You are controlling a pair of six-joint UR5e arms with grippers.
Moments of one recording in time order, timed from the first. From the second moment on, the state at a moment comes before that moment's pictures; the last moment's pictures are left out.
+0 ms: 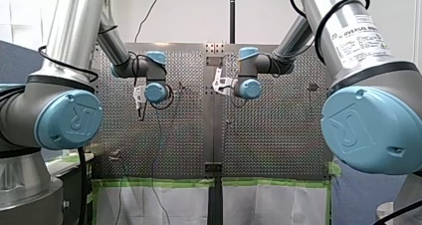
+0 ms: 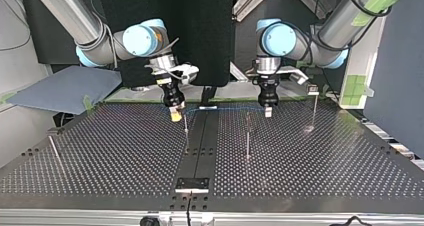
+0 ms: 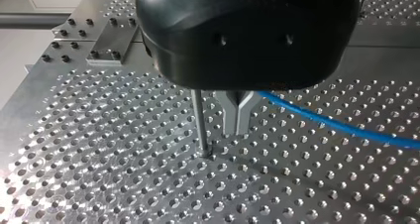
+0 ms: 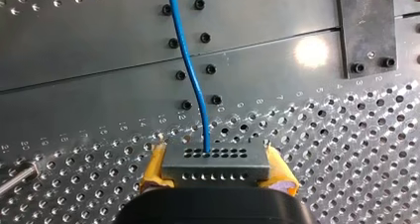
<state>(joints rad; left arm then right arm) -0.27 -1.80 -1.99 -2.40 -1.88 -1.65 2.20 -1.09 1.59 -0.59 1.56 1.75</state>
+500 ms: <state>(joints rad) -0.26 -1.81 -1.94 -2.43 -1.85 -1.65 2.19 -1.09 1.58 -0.59 1.55 1.76</state>
